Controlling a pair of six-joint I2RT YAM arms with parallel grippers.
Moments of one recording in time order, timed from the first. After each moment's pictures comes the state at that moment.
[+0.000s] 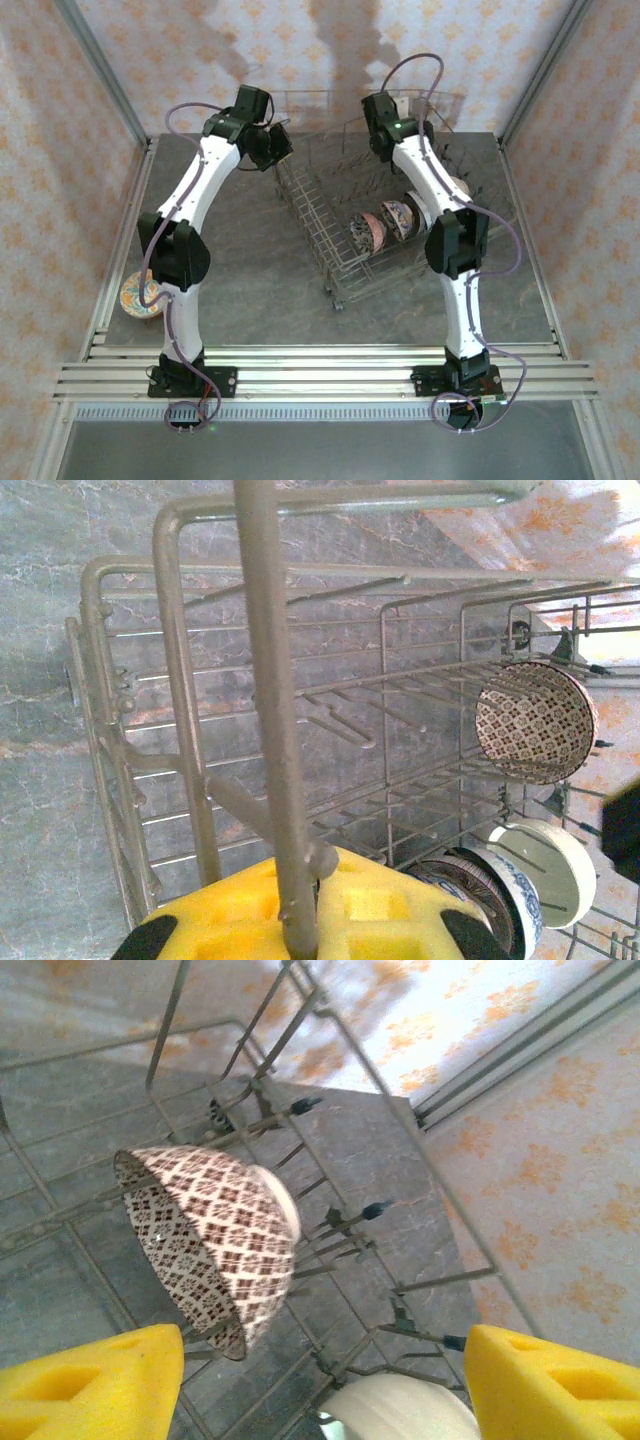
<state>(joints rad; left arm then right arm) -0.23 2.09 2.18 -0.98 0.25 -0.84 0.36 2.21 2.26 -0.95 0.80 0.11</state>
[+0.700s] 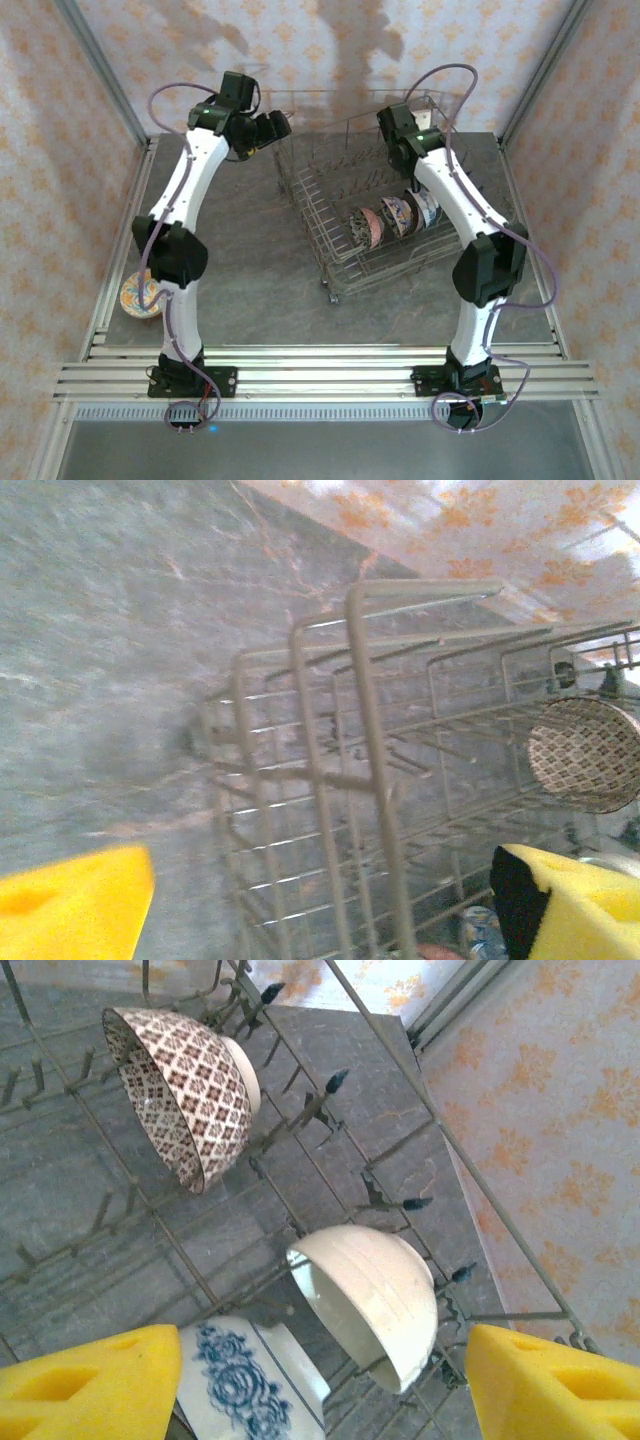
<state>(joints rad) -0.19 2.04 2.25 -1.07 0.11 -0.65 0.37 1.87 1.88 -1.03 0.71 0.28</state>
